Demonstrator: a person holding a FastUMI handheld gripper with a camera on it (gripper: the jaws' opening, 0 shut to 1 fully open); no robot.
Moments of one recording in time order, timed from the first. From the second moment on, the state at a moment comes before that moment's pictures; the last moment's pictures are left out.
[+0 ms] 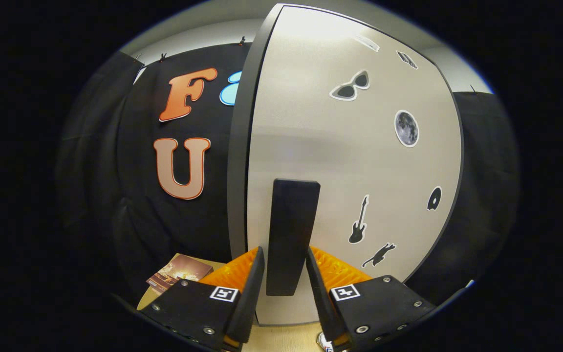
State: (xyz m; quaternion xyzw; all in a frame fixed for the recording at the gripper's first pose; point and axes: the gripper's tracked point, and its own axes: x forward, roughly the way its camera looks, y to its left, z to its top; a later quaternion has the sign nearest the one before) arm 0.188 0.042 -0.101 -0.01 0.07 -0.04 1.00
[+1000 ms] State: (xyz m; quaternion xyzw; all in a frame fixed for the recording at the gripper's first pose) arm 0.083 0.011 -0.106 0.01 0.06 0.01 1.00
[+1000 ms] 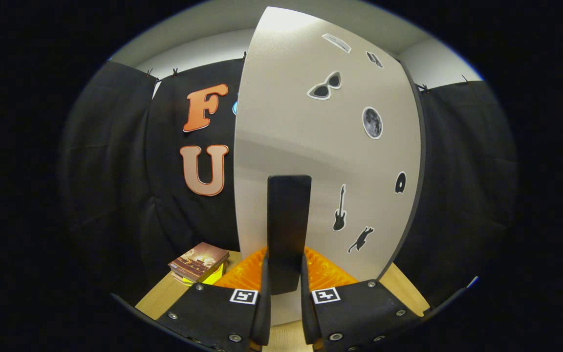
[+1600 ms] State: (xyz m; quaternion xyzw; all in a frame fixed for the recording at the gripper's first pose) arm 0.006 -0.074 -0.115 0.02 0.06 -0.07 1.00
